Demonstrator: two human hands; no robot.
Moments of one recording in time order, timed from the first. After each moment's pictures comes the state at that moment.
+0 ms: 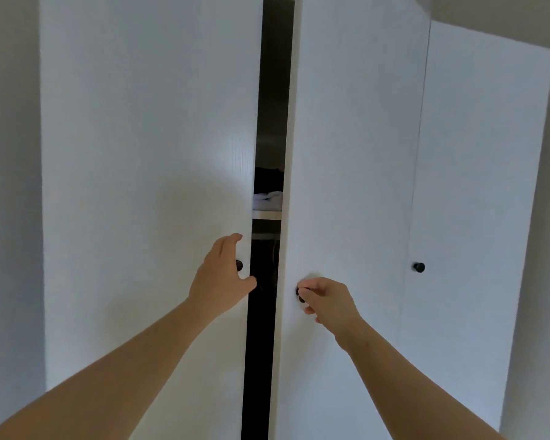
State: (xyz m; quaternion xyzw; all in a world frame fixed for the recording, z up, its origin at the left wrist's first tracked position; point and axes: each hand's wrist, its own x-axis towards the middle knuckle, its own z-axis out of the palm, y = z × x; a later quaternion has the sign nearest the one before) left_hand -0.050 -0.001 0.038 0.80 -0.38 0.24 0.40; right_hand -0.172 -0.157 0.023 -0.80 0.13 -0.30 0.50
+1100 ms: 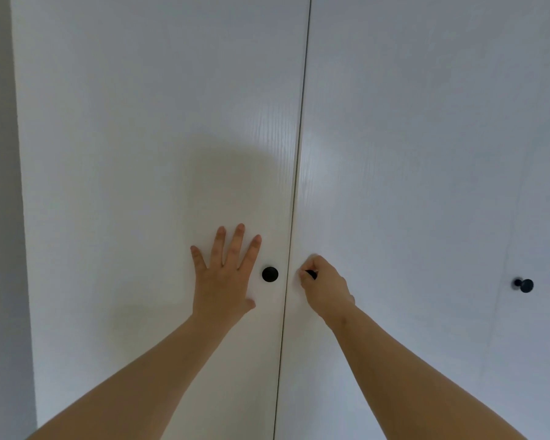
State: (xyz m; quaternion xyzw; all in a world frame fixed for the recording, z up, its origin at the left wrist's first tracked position) left_hand 0.093 -0.023 -0.009 0.89 -0.26 0.39 0.02; right_hand 0.005 -0.176 0.017 -0.88 0.19 -0.28 0.34
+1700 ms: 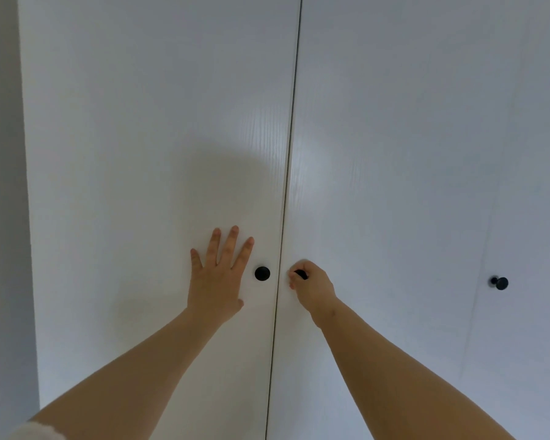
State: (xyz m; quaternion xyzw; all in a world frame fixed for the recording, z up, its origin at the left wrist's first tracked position) left_hand 0.081 -0.018 0.001 0.91 -0.26 0.31 0.01; right_hand -0.001 -0.171 0.016 -0.83 0.13 -0.27 0.47
